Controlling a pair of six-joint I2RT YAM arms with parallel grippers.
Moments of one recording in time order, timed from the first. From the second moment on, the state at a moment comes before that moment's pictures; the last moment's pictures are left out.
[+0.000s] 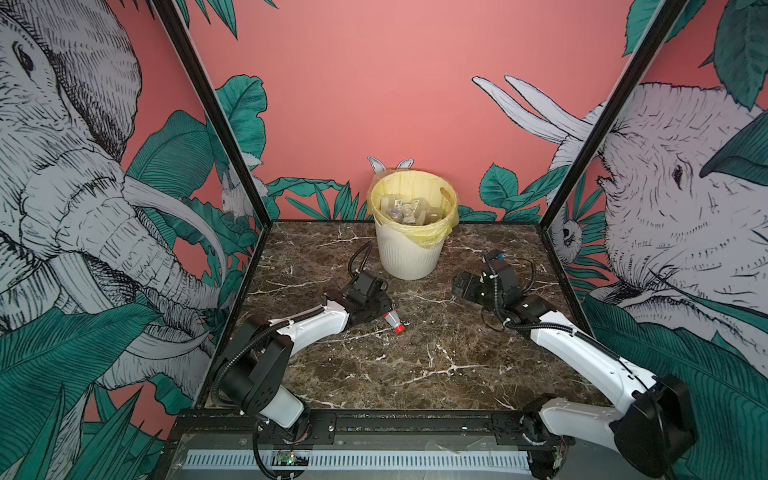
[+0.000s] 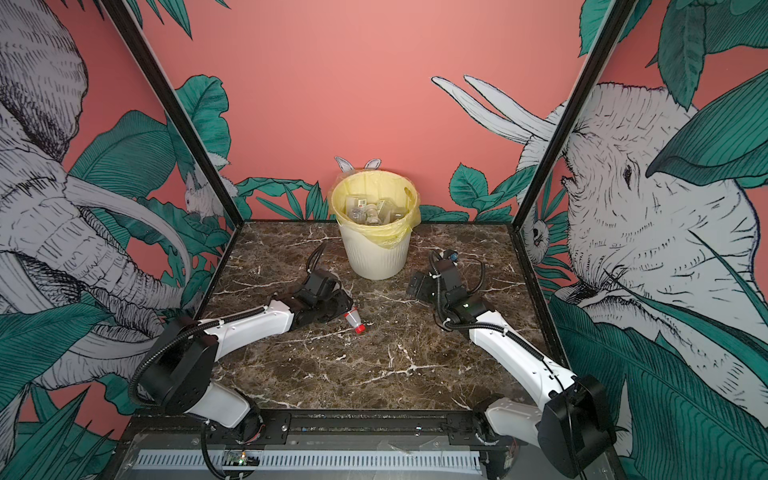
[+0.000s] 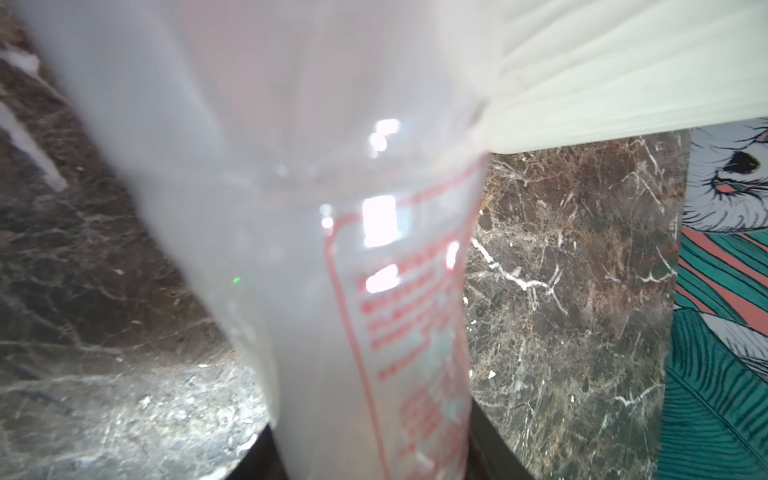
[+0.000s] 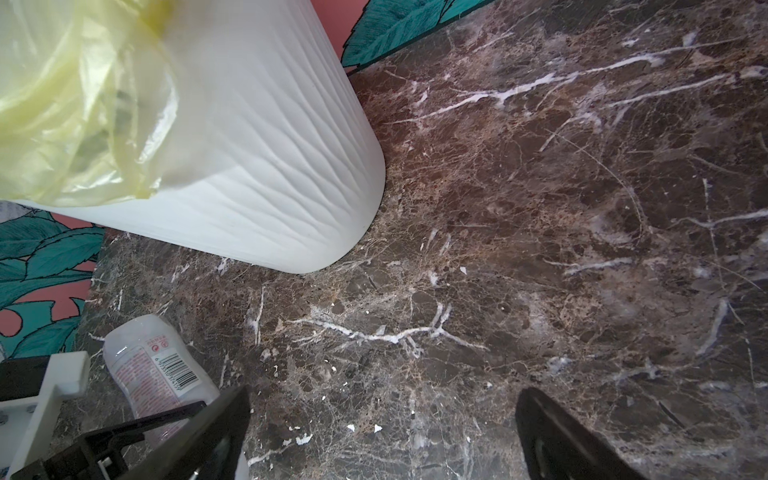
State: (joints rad) left arm -0.62 1.52 0.83 -0.18 0.03 -0.95; right arm 0.51 1.21 0.88 -0.35 0.18 0.69
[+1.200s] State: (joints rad) left arm -0.33 1.28 0.89 -0.17 0.33 -0.75; right arm 0.47 1.28 0.88 -0.34 0.12 0.71
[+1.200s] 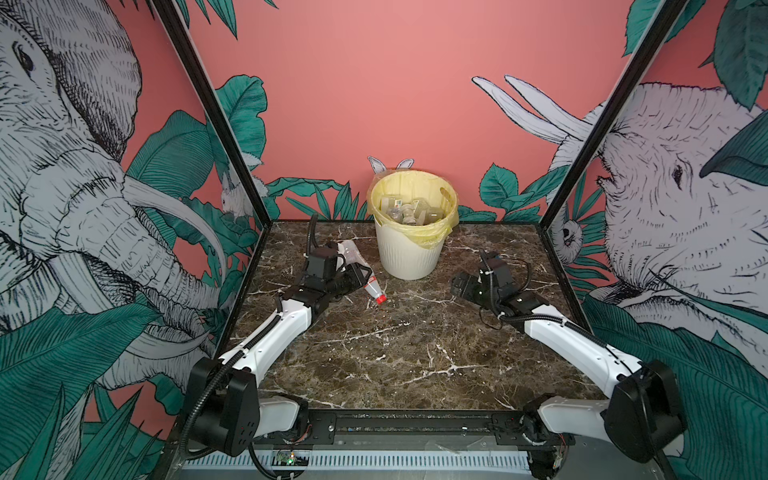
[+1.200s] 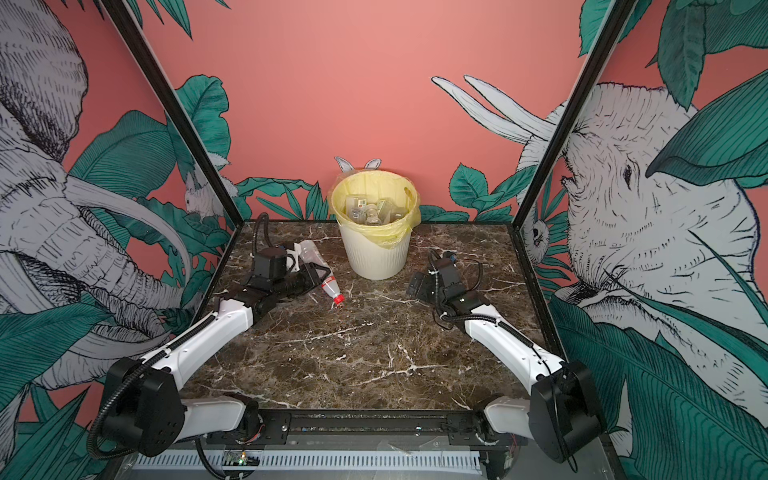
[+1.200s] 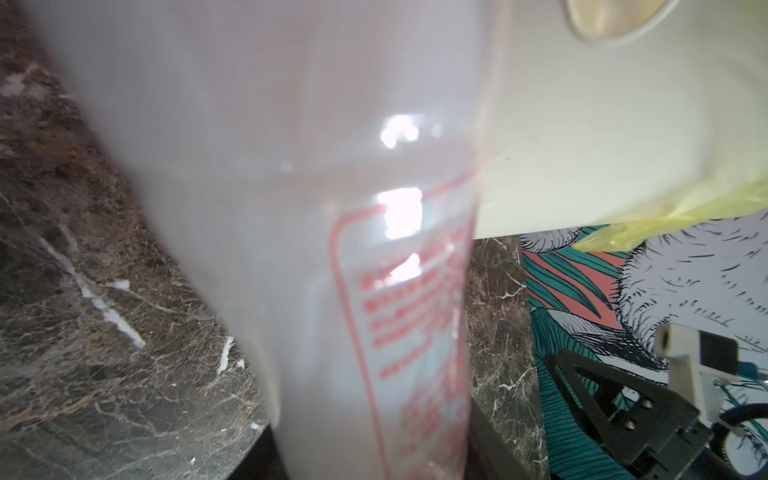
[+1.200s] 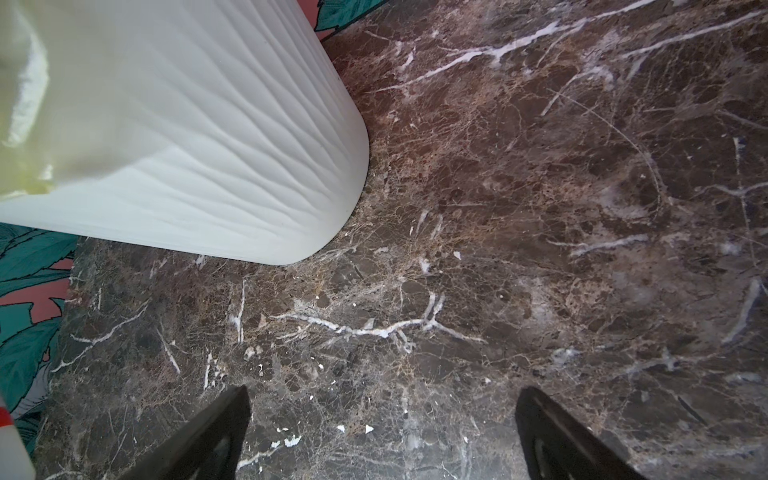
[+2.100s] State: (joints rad) left arm -0.28 1.42 1.41 -0.27 0.48 -0.80; right arm 0.46 1.23 0.85 -0.32 0.11 0.74
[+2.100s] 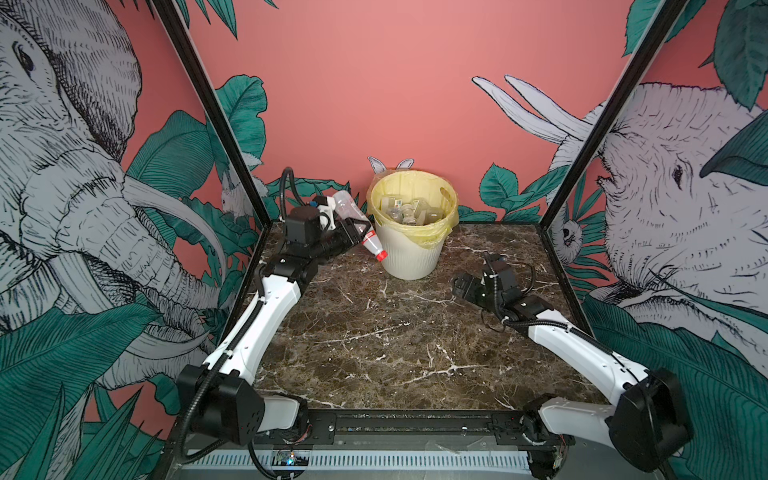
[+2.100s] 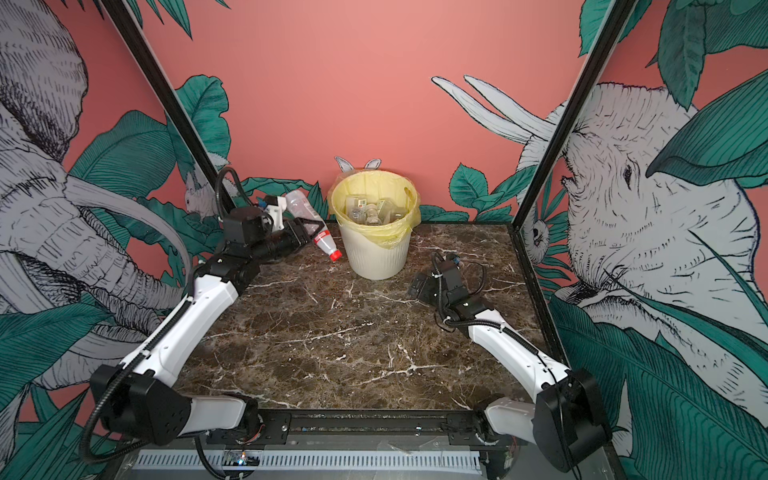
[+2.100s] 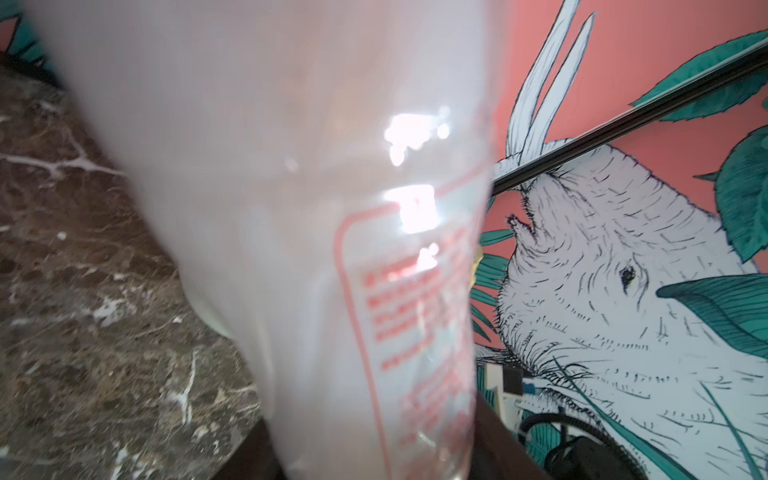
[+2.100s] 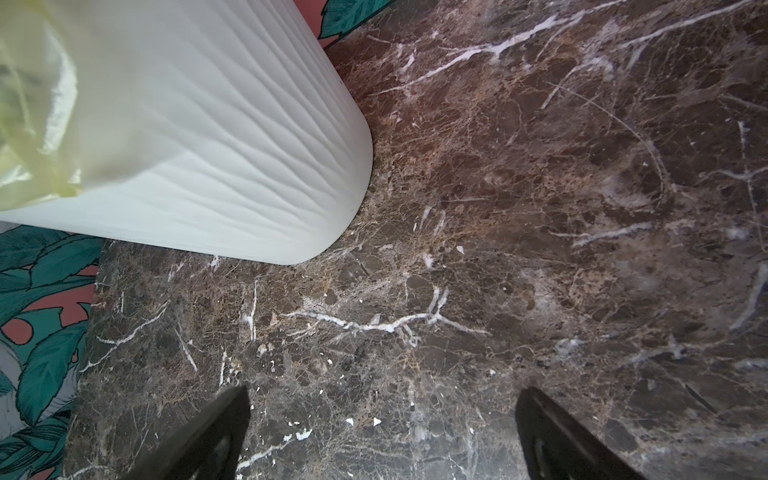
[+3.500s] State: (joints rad) left arm -0.33 1.82 2.14 -0.56 0.48 -0.85; right arm 0.46 1.15 0.84 -0.37 0.16 0.72
